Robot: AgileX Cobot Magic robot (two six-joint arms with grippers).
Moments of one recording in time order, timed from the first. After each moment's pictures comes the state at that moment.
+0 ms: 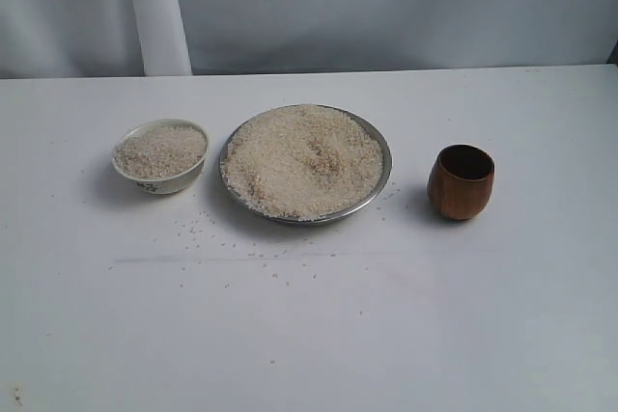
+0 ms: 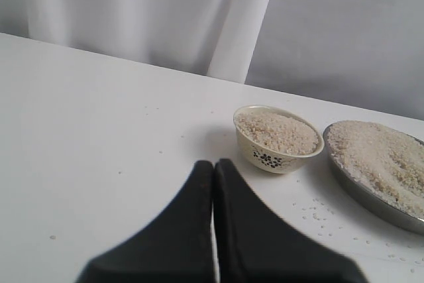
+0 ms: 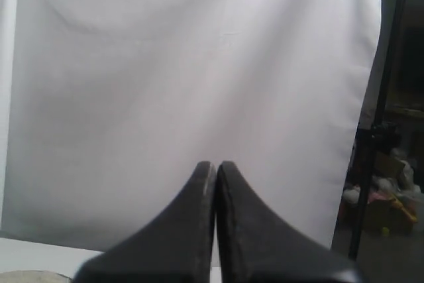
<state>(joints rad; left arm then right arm) 0.01 0.00 0.00 0.02 0.27 -0.25 0.09 0.17 -0.43 -0.15 0.13 0.02</state>
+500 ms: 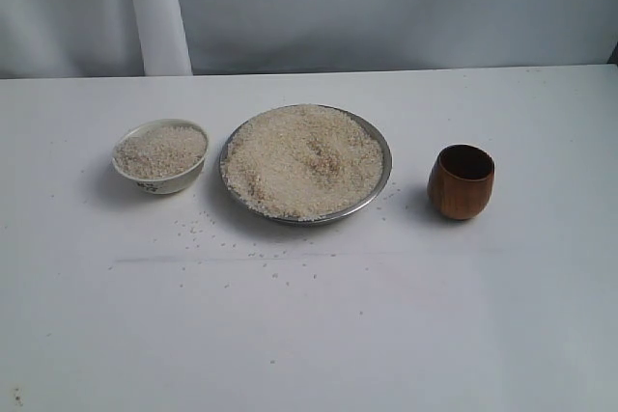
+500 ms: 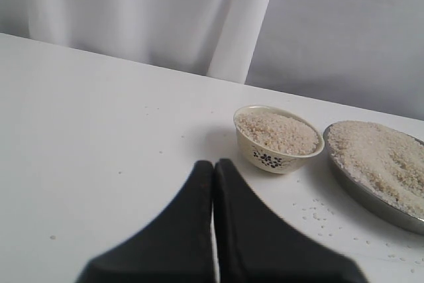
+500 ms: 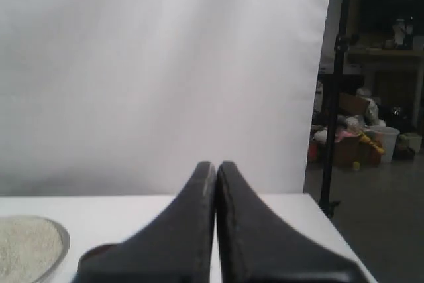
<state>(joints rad) 0.01 0.00 0.00 0.02 0.27 -0.25 -0.05 0.01 -0.11 -0.02 0.07 -0.01</state>
